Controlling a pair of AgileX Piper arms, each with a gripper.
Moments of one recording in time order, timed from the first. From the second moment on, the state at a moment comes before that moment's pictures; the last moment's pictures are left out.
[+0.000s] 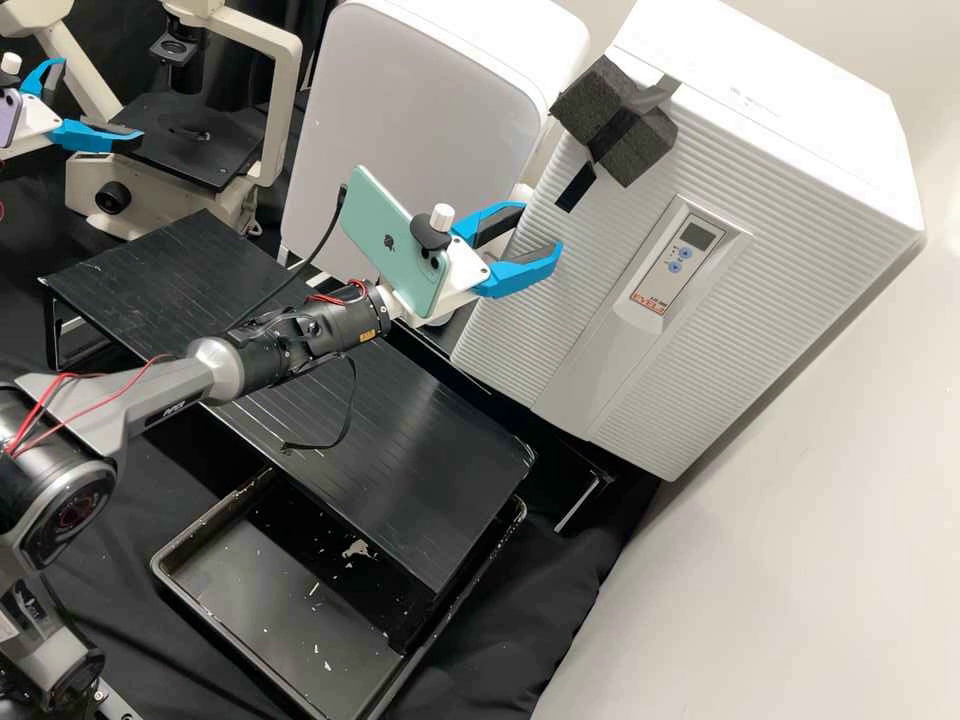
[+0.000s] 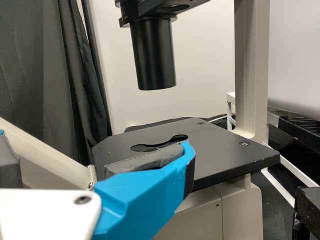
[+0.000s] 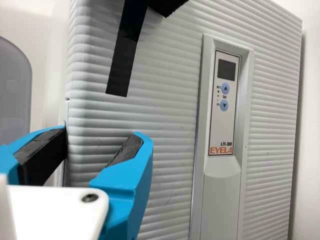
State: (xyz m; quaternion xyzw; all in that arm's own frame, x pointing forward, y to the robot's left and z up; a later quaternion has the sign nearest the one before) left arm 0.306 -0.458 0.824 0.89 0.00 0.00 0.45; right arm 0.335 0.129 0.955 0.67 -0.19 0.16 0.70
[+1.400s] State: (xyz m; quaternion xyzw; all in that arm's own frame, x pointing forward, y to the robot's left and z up) left arm 0.306 -0.458 0.824 0.89 0.00 0.00 0.45; right arm 0.202 0.104 0.964 0.65 -0.30 0.20 0.67
